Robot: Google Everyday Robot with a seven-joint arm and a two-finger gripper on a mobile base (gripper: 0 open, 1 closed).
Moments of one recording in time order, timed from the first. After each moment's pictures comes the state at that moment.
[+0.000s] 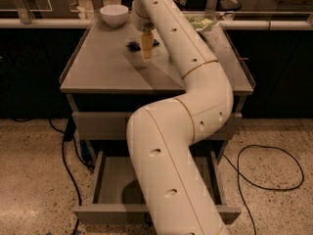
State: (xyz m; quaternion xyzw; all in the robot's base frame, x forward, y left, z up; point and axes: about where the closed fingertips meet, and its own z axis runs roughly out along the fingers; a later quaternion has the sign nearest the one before) arm 0.858 0.044 0.862 -0.78 0.57 -0.12 0.23
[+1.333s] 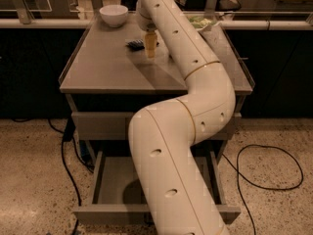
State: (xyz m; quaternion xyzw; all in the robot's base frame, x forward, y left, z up) arm 0.873 0.028 0.859 -0.76 0.59 -0.15 0.23
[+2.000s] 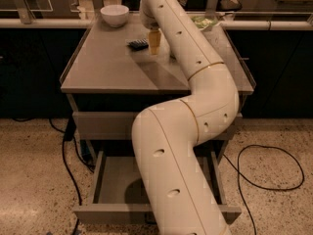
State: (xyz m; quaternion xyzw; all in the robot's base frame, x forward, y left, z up) arm 0.888 0.012 0.868 -0.76 0.58 -0.18 0.24
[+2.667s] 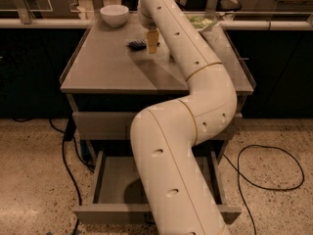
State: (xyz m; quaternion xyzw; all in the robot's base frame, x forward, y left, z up) arm 0.900 0.021 0.869 -0.75 0.57 -0.19 0.26
